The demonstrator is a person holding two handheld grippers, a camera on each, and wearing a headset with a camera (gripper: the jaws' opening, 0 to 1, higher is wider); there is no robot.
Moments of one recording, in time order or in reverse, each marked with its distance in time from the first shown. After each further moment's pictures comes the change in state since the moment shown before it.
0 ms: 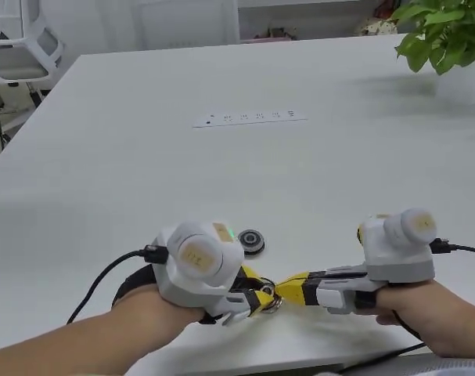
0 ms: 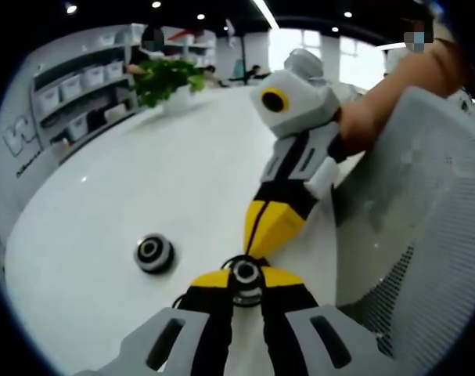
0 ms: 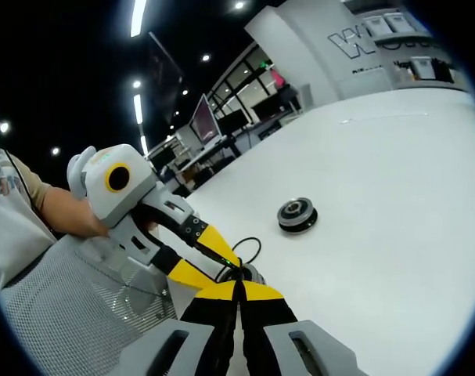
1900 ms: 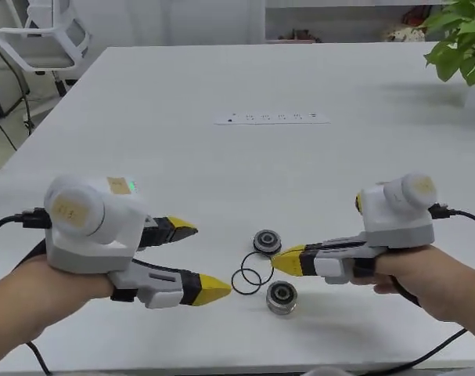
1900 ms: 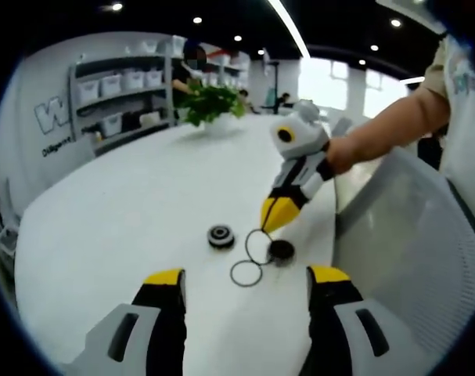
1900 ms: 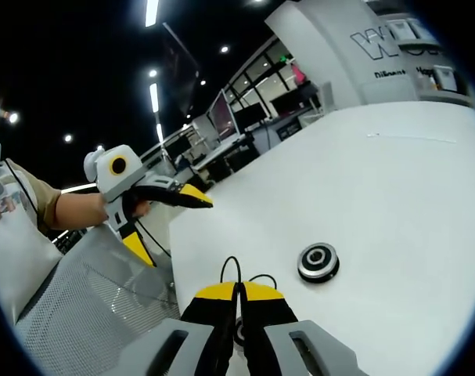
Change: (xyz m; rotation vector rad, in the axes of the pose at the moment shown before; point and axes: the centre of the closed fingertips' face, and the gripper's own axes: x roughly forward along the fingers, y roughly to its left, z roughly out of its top) left arm -0.113 0.045 -0.005 -0.145 -0.140 0.101; right arm 0.021 0.018 0.044 -0.073 0.060 0.078
